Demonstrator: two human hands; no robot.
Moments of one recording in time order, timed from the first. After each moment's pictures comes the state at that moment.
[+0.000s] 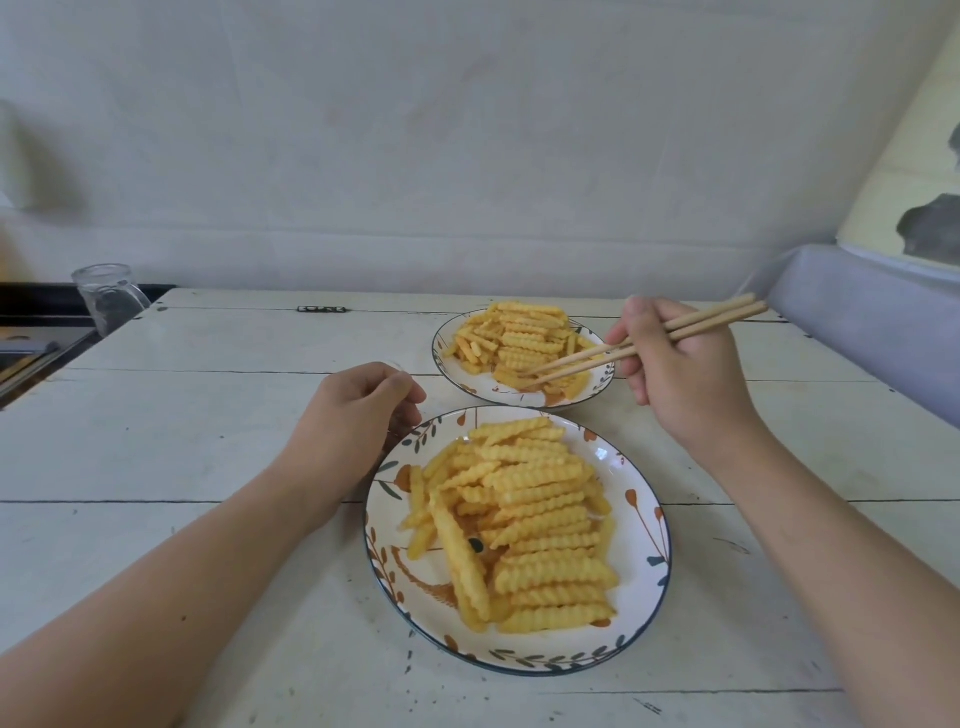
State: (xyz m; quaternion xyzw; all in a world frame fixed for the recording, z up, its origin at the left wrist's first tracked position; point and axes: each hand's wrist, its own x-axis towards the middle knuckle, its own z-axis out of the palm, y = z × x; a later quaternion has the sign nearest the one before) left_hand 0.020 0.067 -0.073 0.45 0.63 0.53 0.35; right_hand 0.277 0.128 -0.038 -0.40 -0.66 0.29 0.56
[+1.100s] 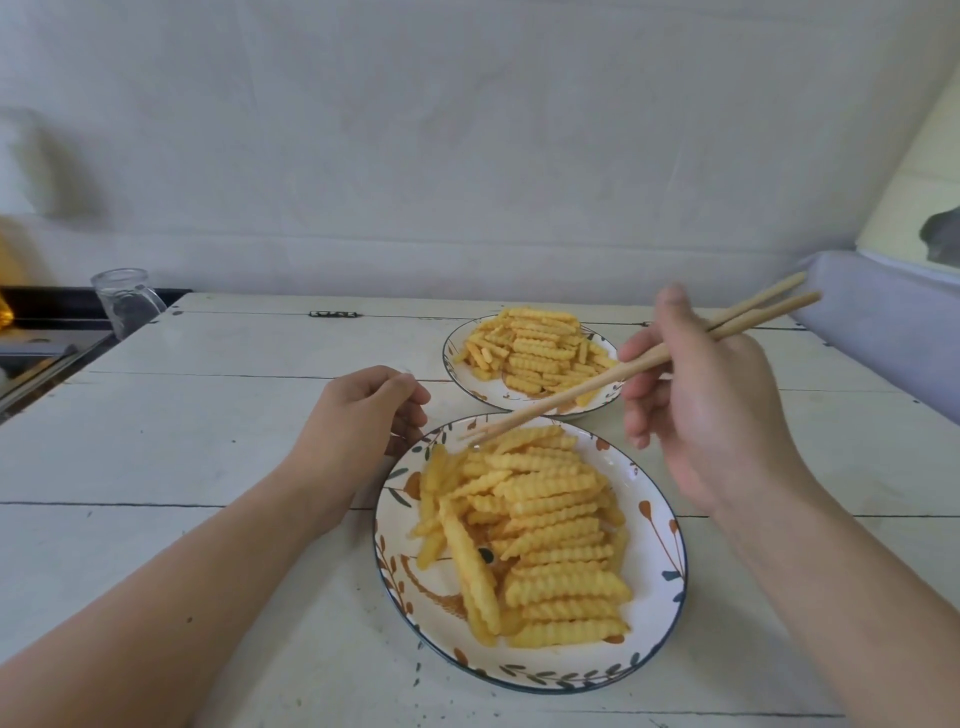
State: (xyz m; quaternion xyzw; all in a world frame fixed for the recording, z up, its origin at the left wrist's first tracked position) left_hand 0.017 0.068 -0.073 0.42 0.61 0.56 0.37; right_hand 0.250 0.080 -0.013 -0.42 -0.49 0.46 0.61
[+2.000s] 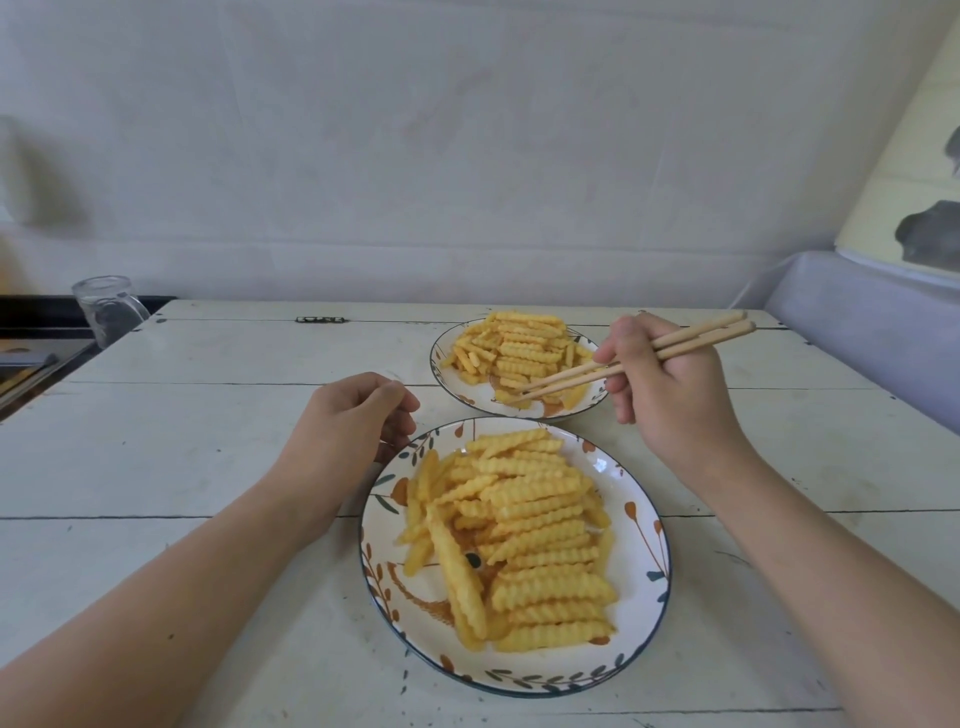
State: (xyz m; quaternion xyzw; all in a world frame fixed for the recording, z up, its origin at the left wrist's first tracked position) left_hand 0.017 0.069 -0.075 0.44 0.62 0.55 0.36; right_hand 0.272 0.126 -0.048 -0.38 -0.66 0.31 0.57
